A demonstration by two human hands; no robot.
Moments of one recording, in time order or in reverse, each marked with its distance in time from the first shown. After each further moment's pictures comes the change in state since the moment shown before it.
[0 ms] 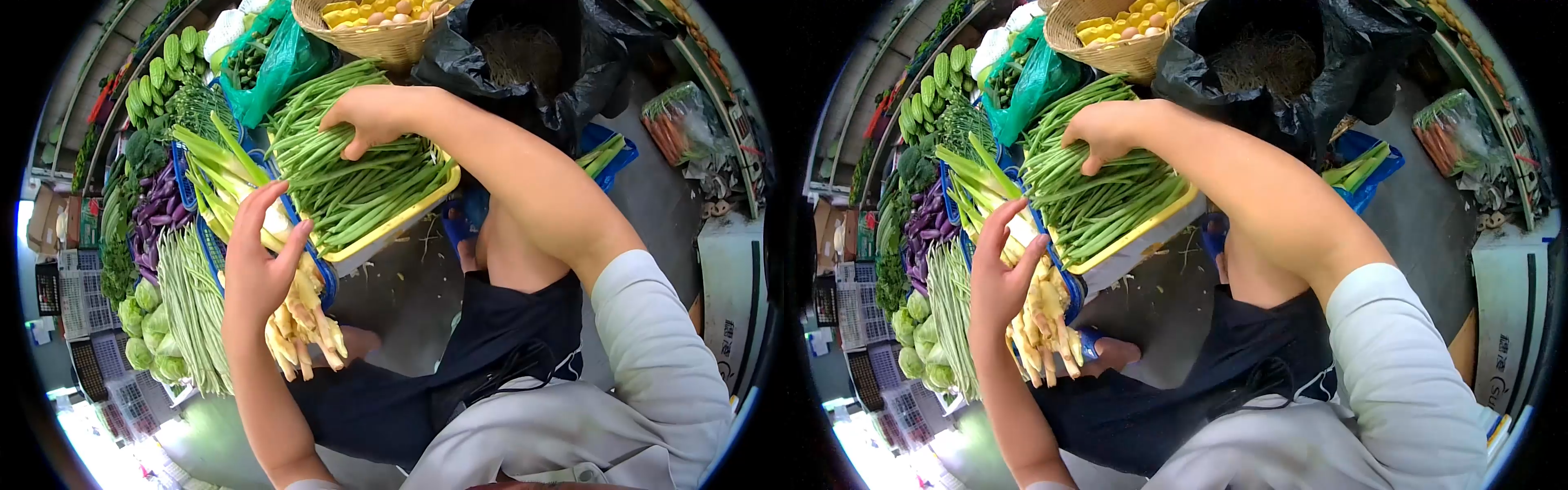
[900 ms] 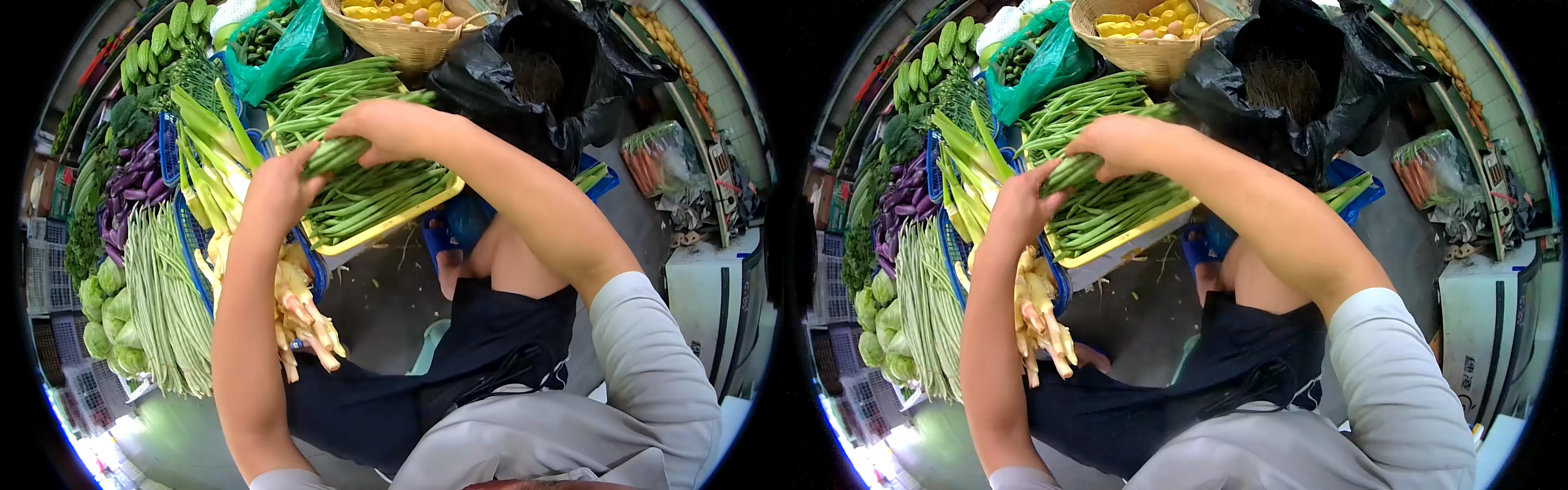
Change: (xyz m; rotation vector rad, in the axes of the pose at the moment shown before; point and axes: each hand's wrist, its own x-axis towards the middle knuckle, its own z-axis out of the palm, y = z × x) left_hand 0.057 -0.064 0.058 0.087 -0.166 0.045; right_hand -0.005 -0.020 0.019 -0.121 -0.008 -0.062
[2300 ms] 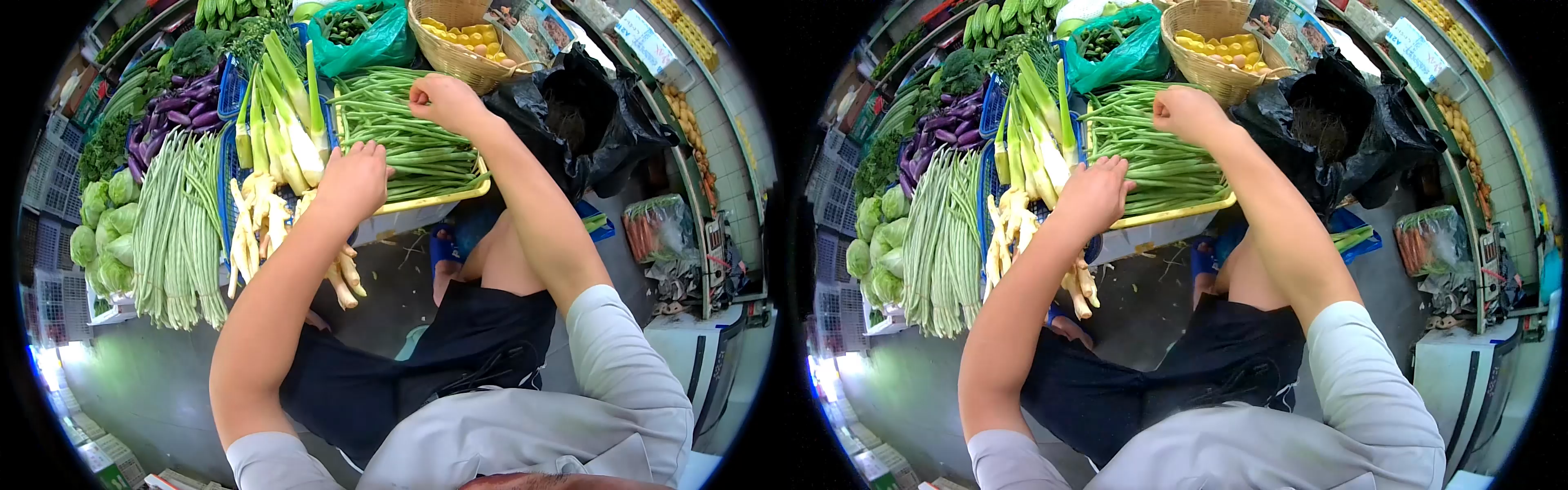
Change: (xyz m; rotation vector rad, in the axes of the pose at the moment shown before) left_hand -0.050 0.031 0.030 0.386 0.046 0.075; right_hand 0.017 0.015 -0.012 -0.189 0.361 0.122
